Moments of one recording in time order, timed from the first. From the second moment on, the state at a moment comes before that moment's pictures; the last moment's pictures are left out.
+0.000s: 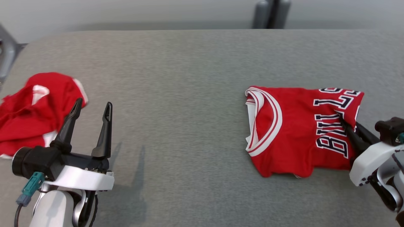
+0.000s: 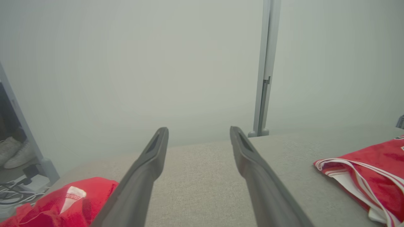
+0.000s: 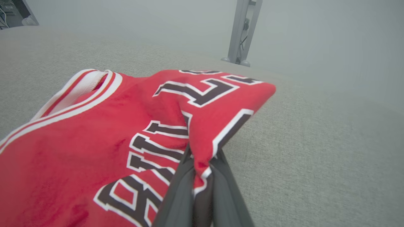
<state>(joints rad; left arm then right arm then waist) -0.19 0.17 -0.05 0.10 -0.22 -0.12 -0.26 -0.40 -0.48 0.41 0.49 0.48 0.13 -0.12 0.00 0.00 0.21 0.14</state>
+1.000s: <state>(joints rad) -0.39 0.32 -0.15 -0.08 -0.22 -0.13 -0.21 -0.88 -0.68 0.42 0.69 0.26 0.13 -0.15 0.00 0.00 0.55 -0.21</state>
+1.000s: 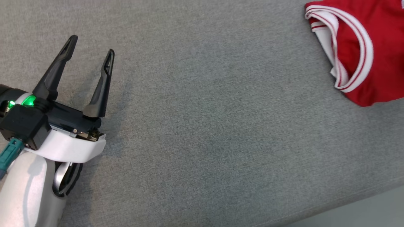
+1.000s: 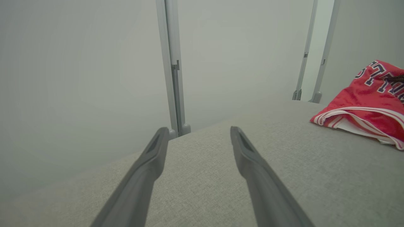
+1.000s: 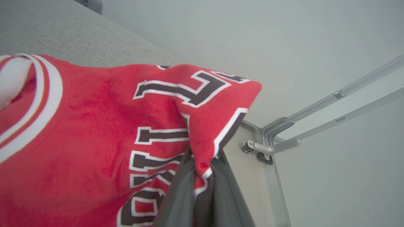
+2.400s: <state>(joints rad) -0.15 0.29 -0.07 0.10 -0.31 -0.01 -0.25 -0.32 -0.15 0.01 0.21 0.21 0.13 -0.26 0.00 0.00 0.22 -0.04</state>
